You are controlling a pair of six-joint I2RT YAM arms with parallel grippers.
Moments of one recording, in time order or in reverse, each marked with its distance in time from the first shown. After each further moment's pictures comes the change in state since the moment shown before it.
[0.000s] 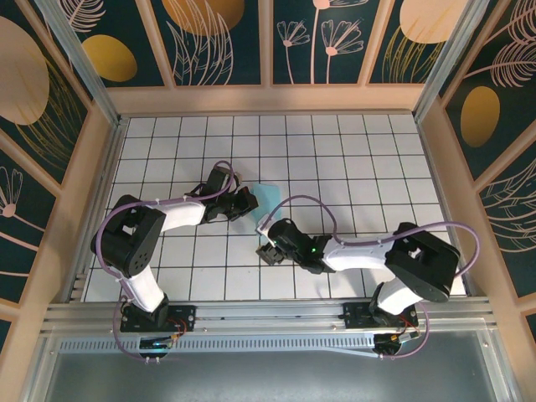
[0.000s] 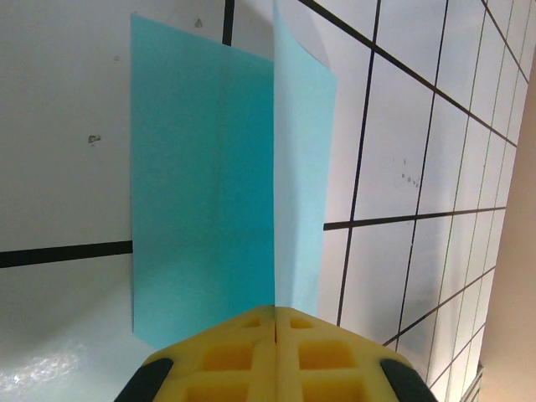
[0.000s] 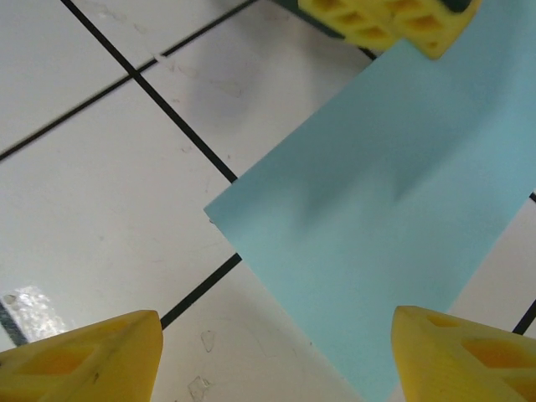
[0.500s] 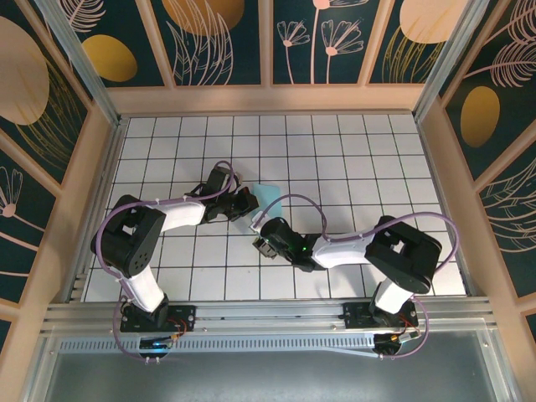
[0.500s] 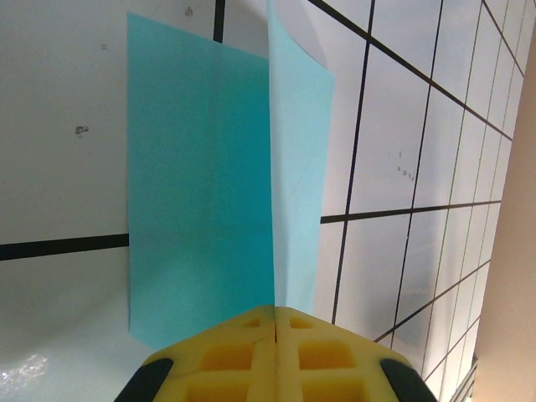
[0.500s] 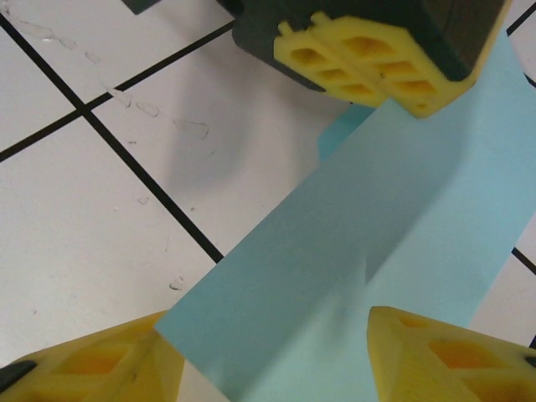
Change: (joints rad) left arm 0.000 0.000 0.000 0.000 0.018 0.000; right arm 0.001 0.113 0.050 0.104 0.082 -0.045
